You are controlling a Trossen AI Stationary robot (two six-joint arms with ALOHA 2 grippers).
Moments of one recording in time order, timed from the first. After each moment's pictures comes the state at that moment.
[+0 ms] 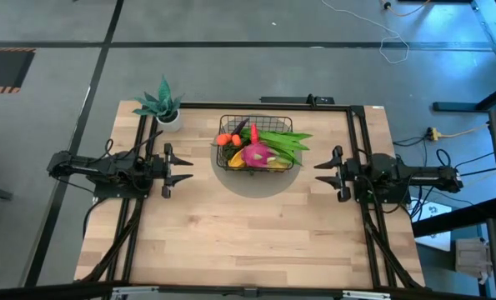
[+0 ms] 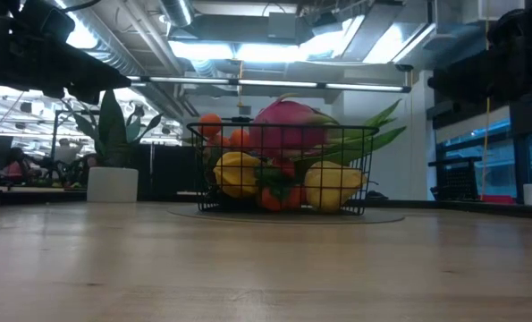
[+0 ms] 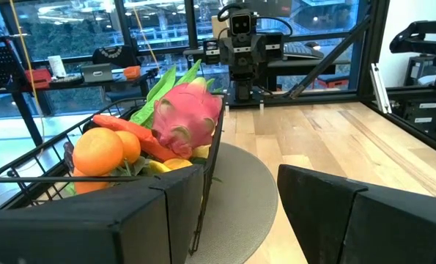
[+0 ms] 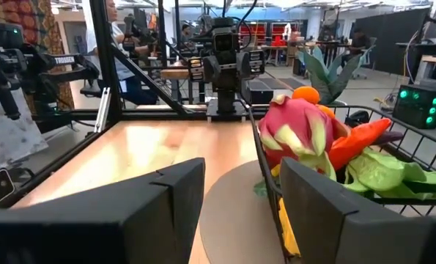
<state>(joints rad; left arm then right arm) -0.11 0.00 0.01 0.06 -0.22 0.09 0.01 0.00 0.01 0.02 -0.02 0.02</state>
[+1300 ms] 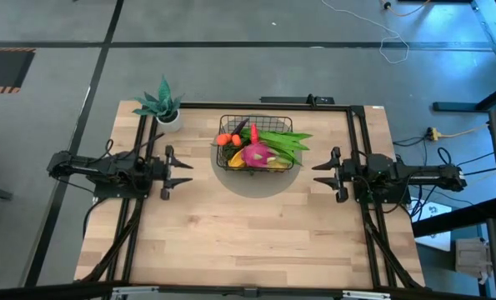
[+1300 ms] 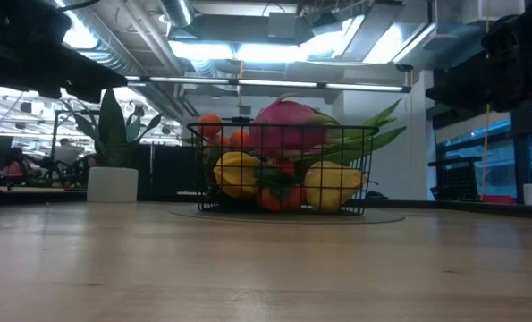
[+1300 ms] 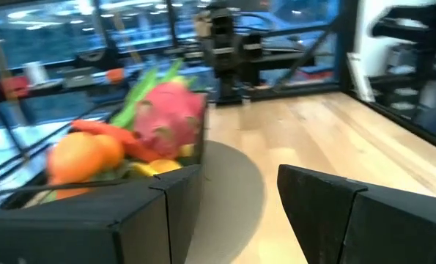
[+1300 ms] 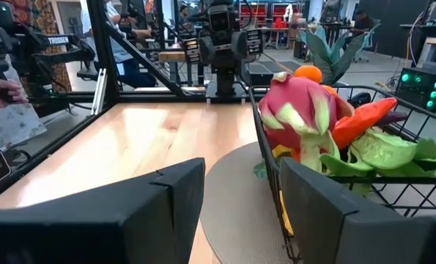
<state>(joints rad) -0.11 0.00 0.01 0.04 -0.17 0.12 0.01 0.07 0.01 0.02 -0.02 0.02</state>
